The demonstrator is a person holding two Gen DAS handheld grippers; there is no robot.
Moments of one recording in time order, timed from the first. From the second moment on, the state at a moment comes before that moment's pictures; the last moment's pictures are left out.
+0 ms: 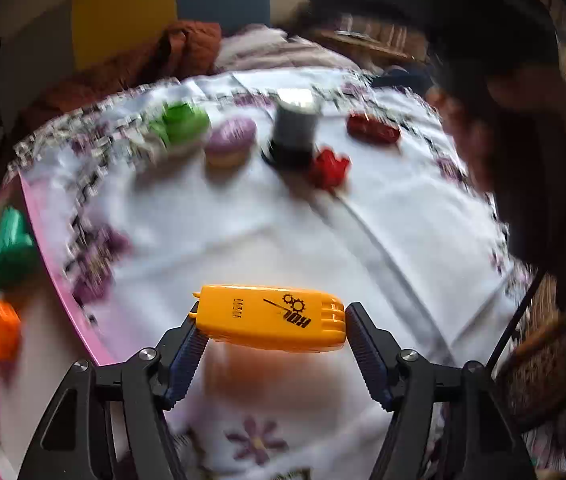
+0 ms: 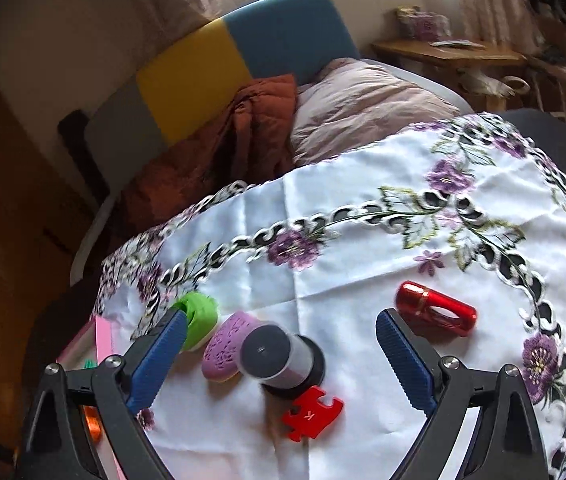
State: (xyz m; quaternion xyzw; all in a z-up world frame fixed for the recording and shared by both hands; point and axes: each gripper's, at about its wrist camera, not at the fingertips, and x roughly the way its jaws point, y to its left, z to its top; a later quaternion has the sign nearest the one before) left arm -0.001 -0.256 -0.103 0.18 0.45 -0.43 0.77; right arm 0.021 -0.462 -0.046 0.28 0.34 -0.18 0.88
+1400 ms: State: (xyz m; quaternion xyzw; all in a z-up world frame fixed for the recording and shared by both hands) left arm -0.017 -0.233 -0.106 0.16 0.40 -0.45 0.78; right arm 0.153 -0.341 -0.104 0.11 0.54 0.03 0.84
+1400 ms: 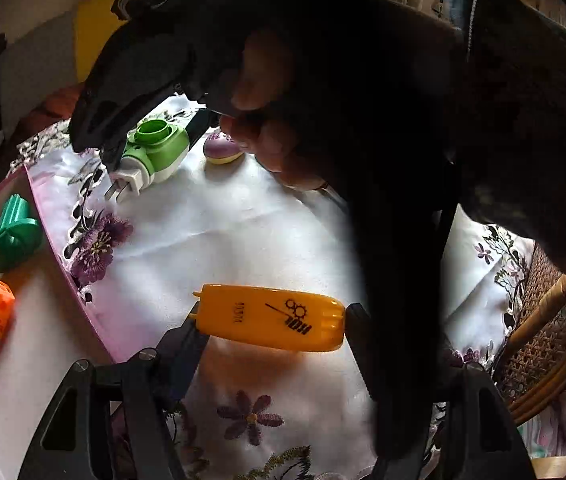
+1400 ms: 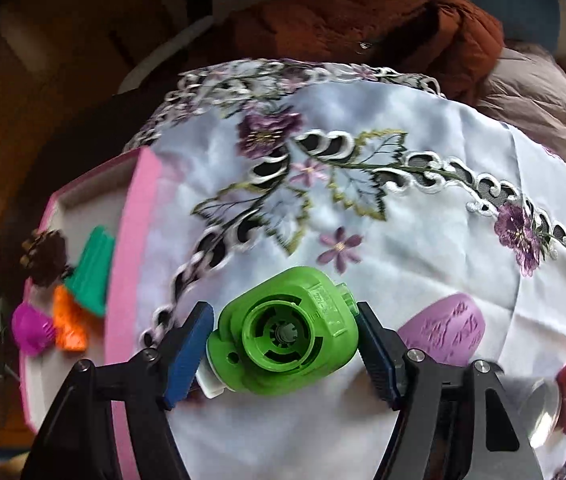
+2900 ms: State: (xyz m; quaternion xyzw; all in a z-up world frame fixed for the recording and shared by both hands) left arm -0.031 -0.133 -0.042 0.11 0.38 -0.38 0.84; right arm 0.070 -0.345 -0.126 0.07 0.53 0.03 0.85
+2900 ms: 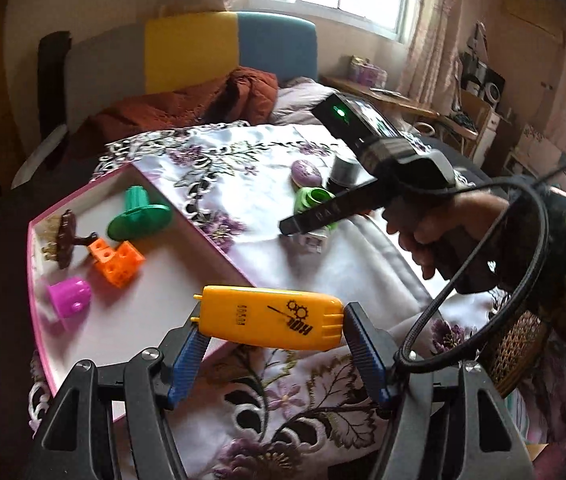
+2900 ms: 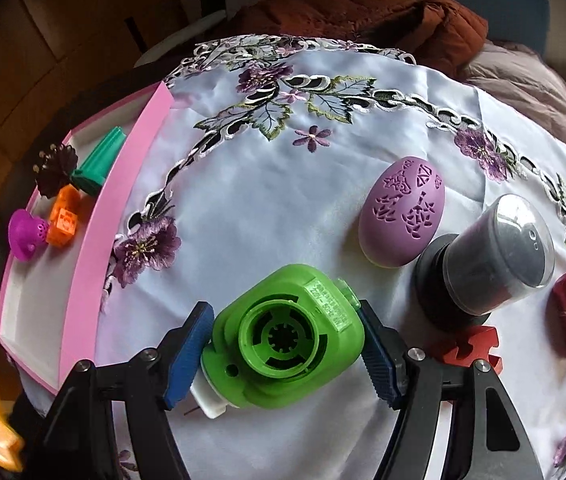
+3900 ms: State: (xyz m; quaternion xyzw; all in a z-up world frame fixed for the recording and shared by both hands) left arm 0.004 -0.076 -0.030 0.04 0.39 -0.32 0.86; right arm 0.070 -0.343 -0.127 0.05 0.52 0.03 0.85
